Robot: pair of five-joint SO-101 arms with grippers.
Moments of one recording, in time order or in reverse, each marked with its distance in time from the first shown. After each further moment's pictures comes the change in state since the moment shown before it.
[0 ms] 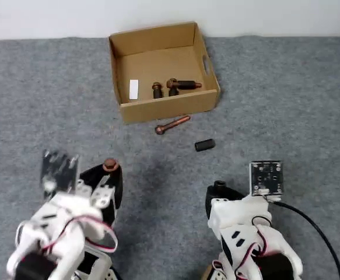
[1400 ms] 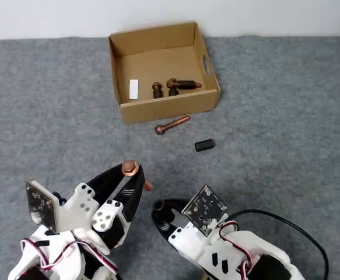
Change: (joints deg) left arm 14.8 -13.3 7.2 -13.7 6.4; right arm -35.1 0.4 0.0 -12.0 15.6
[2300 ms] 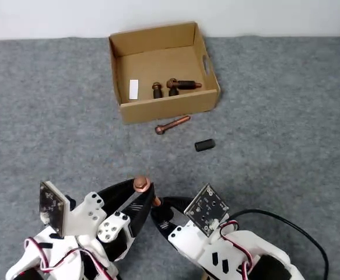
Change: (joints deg) left arm 7.8 -0.1 -1.9 6.4 1.8; right arm 0.4 -0.3 0.0 -1.8 0.1
